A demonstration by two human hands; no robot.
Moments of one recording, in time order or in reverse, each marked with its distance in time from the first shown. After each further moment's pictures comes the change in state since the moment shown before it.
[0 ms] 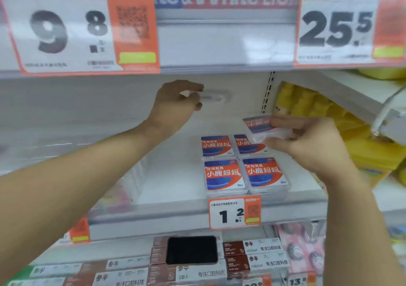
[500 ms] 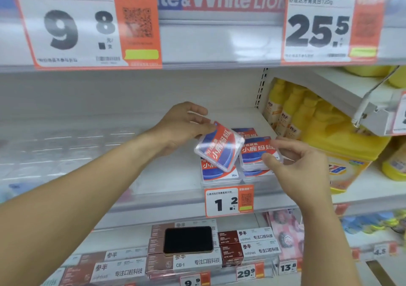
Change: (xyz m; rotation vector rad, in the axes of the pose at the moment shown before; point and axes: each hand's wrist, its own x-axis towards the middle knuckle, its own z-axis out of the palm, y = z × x) left_hand -0.048 0.006 0.003 -0.177 -0.343 -0.315; right_hand -0.058 0.023 0.026 0.174 0.223 0.129
